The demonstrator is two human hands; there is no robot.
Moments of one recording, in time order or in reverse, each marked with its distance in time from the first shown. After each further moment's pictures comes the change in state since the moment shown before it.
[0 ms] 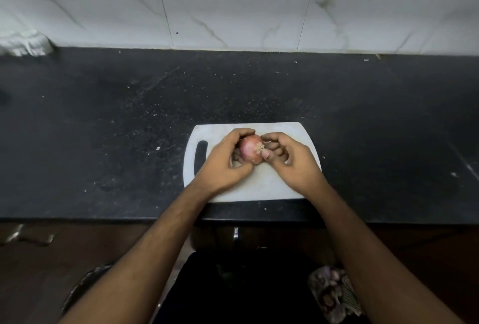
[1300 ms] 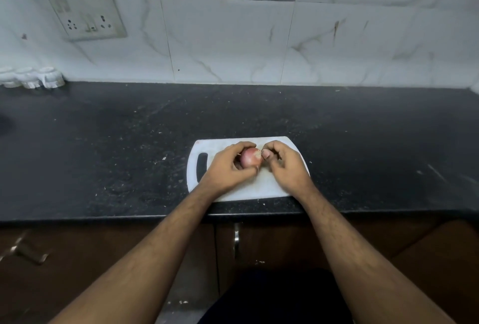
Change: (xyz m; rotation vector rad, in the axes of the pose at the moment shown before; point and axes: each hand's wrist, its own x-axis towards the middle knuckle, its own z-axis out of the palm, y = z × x) left_hand -0.005 0.004 0.003 0.030 0.035 0.070; right_hand -0.011 -0.002 0.010 -0.074 0.165 -0.128
